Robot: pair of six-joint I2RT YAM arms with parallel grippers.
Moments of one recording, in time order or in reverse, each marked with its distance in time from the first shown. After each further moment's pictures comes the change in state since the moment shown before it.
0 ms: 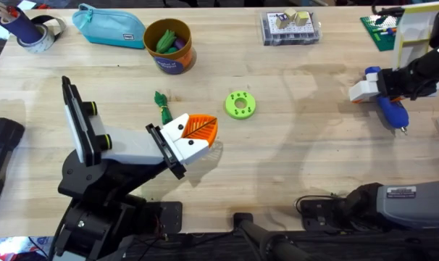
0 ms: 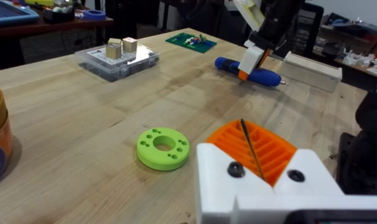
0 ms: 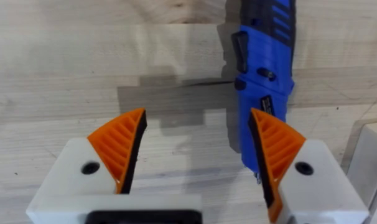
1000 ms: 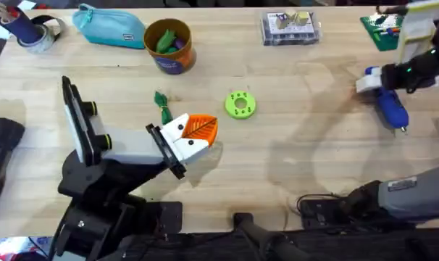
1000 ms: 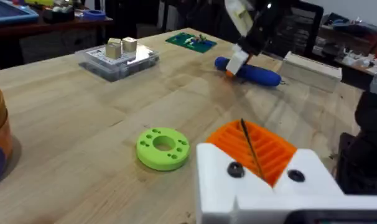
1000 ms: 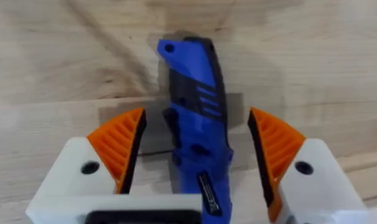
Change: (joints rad) left arm 0.000 0.000 0.000 0.000 0.000 -0.001; right arm -0.082 0.181 0.037 0.299 0.011 -0.096
